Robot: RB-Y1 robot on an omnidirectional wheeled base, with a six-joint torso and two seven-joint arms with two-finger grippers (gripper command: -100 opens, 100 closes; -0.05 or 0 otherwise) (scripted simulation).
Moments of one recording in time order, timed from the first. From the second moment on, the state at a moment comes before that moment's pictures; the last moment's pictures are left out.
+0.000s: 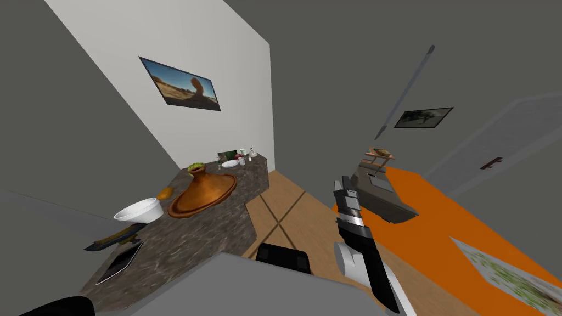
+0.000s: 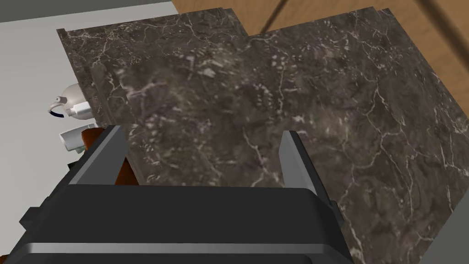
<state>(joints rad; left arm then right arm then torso) 1.22 0.60 -0.12 -1.85 0.01 -0.38 0.31 0.47 0.01 0.01 -2.23 0.06 -0.39 0.09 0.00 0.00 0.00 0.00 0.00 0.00</state>
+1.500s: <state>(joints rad) 1.60 0.86 -0.21 -1.64 0.05 -0.38 0.47 0.47 0.01 0.01 -2.23 0.06 -0.39 0.09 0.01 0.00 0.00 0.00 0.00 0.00</state>
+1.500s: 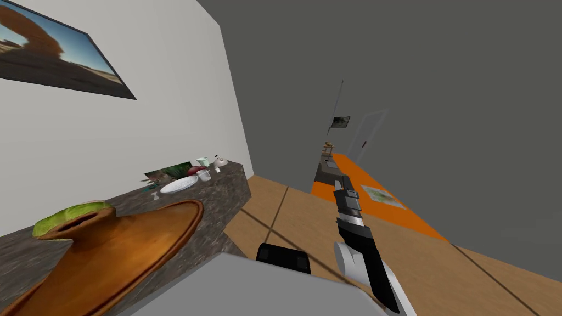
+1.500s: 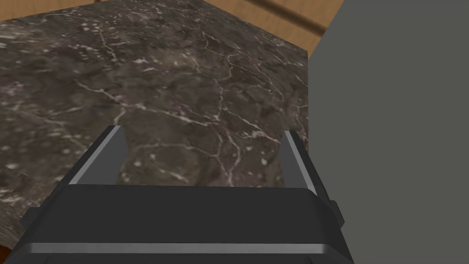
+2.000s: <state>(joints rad) 1.71 0.95 -0.23 -1.57 0.06 -0.39 0.55 0.47 0.01 0.01 -2.23 0.06 -0.39 0.09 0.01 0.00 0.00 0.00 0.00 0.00</state>
